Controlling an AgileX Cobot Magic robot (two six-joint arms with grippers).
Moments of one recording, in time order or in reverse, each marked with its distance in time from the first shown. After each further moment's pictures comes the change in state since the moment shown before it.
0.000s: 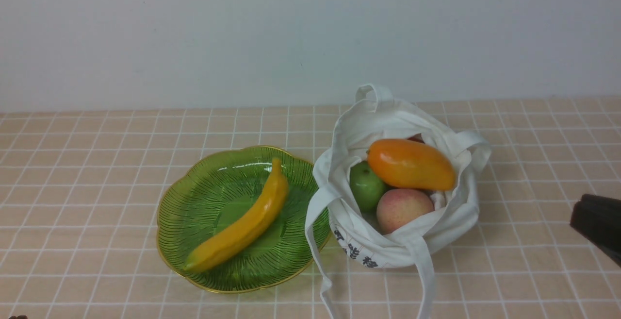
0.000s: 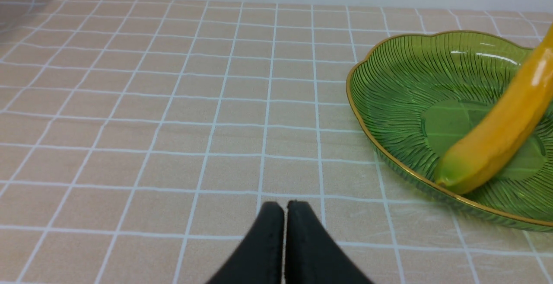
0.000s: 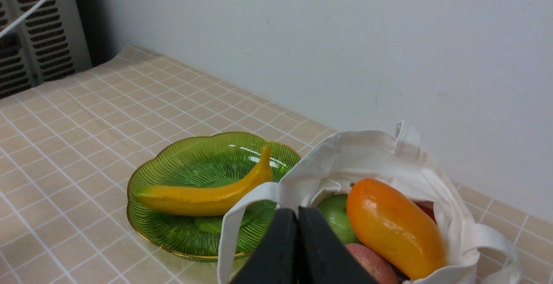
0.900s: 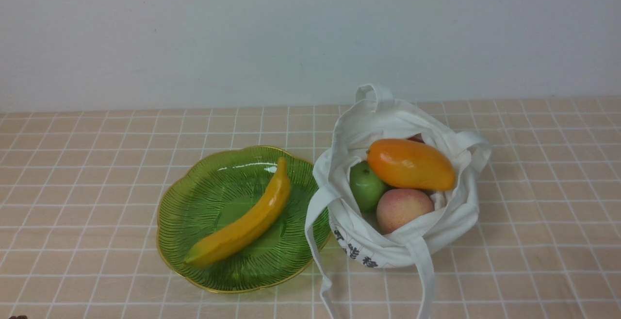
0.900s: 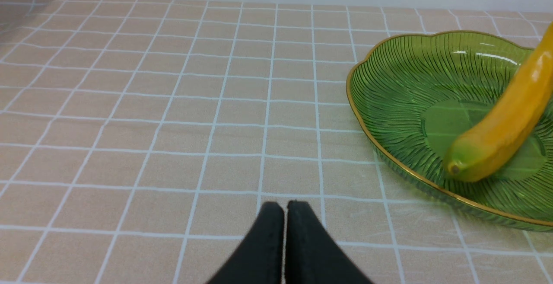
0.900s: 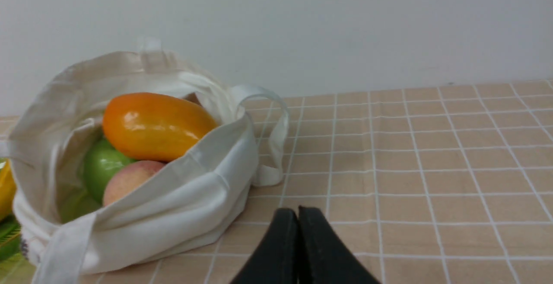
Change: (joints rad) right arm -0.621 -0.467 0.556 0.177 -0.147 0.000; left arm 0.000 0.000 0.000 0.000 0.000 0.000
